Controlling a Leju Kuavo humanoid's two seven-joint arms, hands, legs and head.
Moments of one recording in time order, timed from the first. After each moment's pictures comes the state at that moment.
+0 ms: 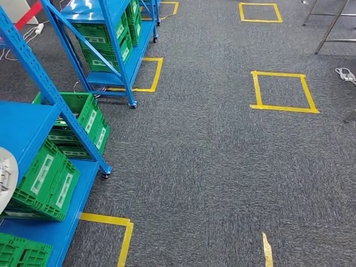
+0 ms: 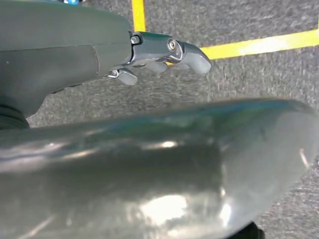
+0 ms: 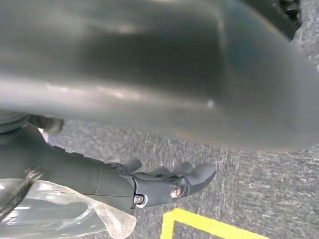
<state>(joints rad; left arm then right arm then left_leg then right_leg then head) 0.24 0.49 -1.09 -1.16 0.92 0.70 -0.18 0.11 -0.55 1.28 -1.17 -1.48 -0.70 -0.24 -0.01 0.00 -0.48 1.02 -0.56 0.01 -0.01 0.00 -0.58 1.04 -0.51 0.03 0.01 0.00</state>
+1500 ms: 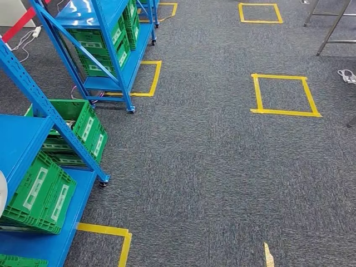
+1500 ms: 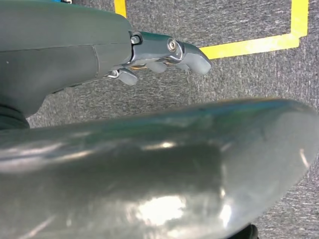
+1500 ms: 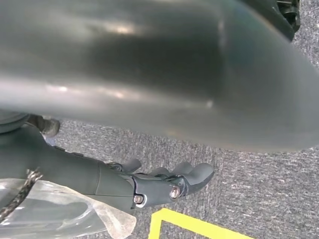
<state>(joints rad) 0.21 0.47 -1.11 -1.12 0.94 0.70 -0.21 0.08 -0.55 1.33 -1.17 -1.53 -0.70 -0.27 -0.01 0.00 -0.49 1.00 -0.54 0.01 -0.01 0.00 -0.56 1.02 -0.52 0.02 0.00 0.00</state>
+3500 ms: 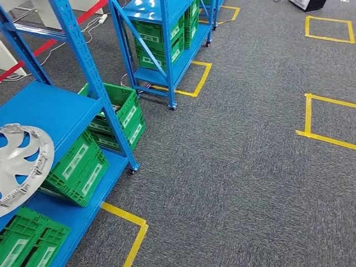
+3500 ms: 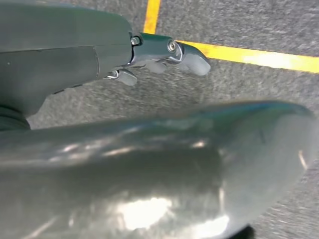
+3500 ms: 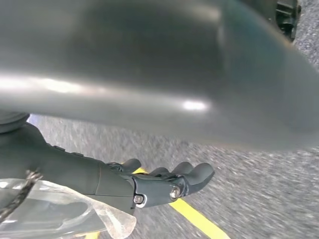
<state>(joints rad) 0.20 0.46 -1.12 -1.10 0.95 0.70 -0.20 0.03 -0.55 1.43 -1.14 -1.53 -0.70 -0.29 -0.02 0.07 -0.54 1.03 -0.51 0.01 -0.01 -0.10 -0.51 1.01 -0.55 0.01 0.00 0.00</state>
